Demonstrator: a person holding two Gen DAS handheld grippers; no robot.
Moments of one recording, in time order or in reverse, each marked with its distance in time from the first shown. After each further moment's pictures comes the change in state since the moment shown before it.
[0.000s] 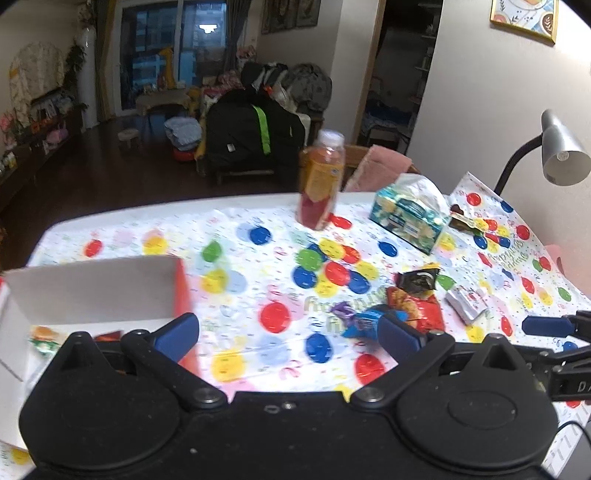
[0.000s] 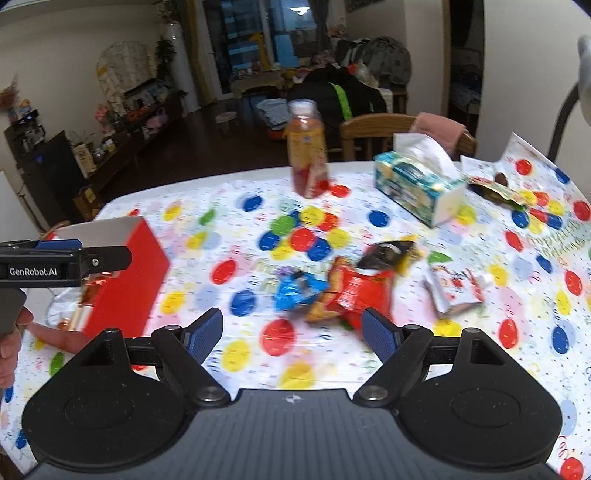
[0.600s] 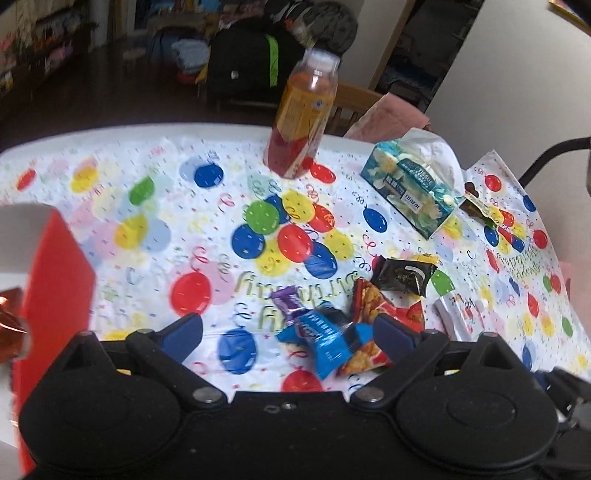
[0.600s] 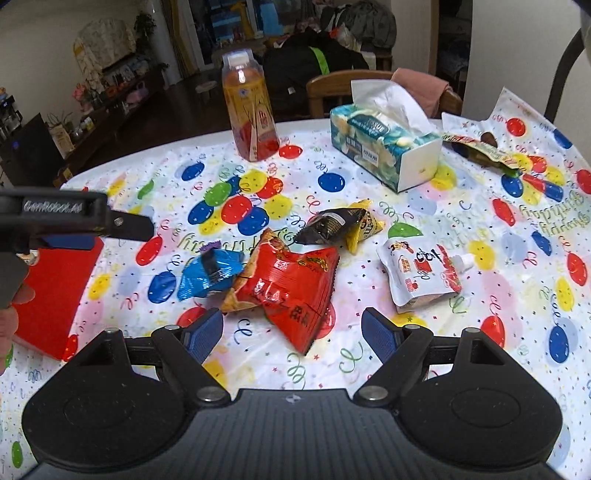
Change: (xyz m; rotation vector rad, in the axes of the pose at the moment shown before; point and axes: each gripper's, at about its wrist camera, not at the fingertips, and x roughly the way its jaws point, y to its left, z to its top) left arm 0.123 -0.057 0.025 -0.169 0.225 -0.018; right arm 0.072 -0.076 0.003 0.014 0.114 -0.018
